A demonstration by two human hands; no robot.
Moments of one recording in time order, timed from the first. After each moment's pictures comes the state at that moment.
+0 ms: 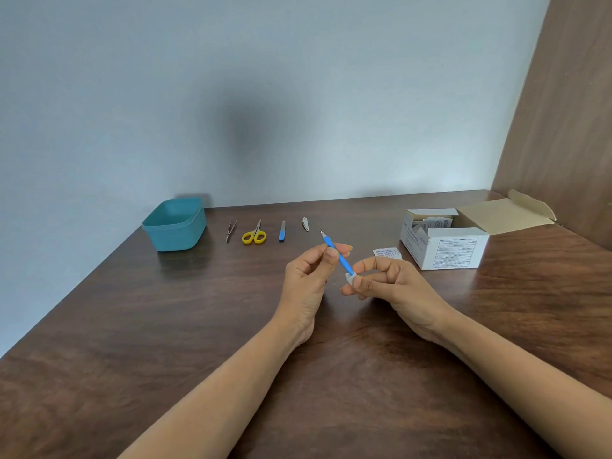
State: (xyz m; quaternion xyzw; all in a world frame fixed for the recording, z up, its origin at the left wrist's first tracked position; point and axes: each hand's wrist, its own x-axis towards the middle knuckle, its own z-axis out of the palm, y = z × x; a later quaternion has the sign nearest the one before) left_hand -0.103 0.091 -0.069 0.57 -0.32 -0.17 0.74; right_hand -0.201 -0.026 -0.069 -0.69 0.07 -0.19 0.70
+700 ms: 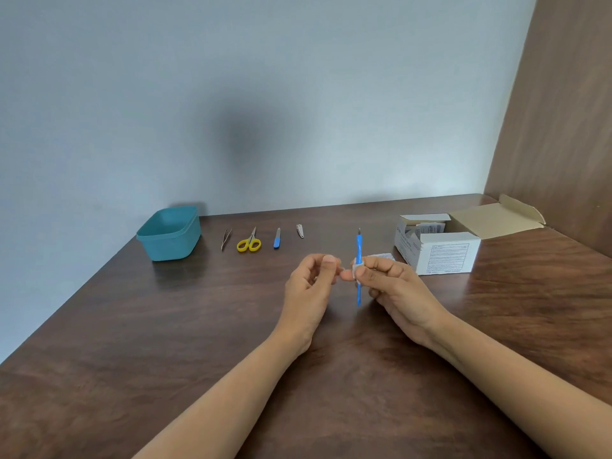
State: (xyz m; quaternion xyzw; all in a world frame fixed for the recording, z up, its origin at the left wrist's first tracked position) left_hand -0.105 0.082 -0.079 0.64 -0.30 -0.13 0.70; right_hand -0.200 -0.027 -0.065 -0.62 0.11 -0.24 0.74
